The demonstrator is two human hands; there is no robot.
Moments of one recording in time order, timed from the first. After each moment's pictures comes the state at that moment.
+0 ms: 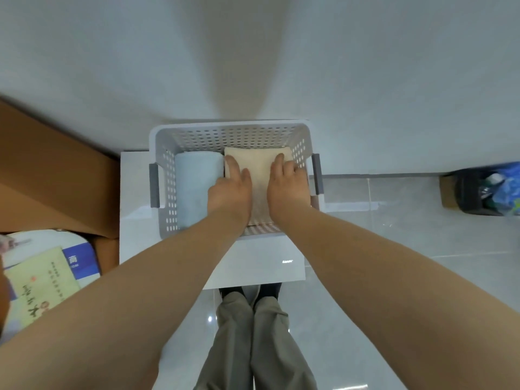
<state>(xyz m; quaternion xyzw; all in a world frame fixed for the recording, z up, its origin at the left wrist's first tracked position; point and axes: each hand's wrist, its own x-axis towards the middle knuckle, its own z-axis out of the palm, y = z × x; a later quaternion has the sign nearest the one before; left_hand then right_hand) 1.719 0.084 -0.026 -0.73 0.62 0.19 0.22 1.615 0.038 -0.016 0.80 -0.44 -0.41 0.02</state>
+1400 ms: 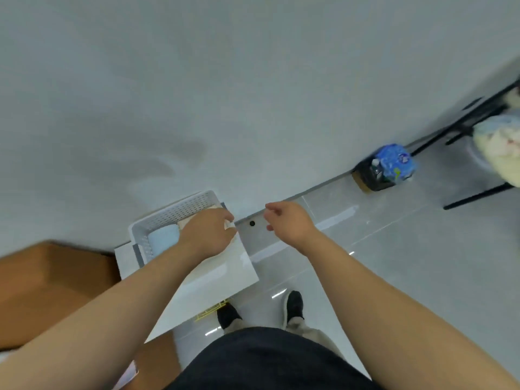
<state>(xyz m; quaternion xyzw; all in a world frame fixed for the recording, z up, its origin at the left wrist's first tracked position) 1.623 0.107 0.275 -0.63 0.71 0.31 0.06 1.421 0.121 0.288 0.49 -0.70 0.13 -0.50</state>
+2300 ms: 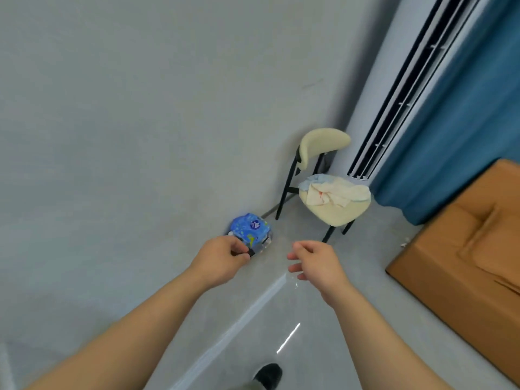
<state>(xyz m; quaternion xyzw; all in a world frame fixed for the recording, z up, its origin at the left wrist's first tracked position) 0.966 0.173 0.375 -0.51 0.74 0.43 -0.11 0.784 0.284 0.403 0.27 -0.79 0.40 -0.38</state>
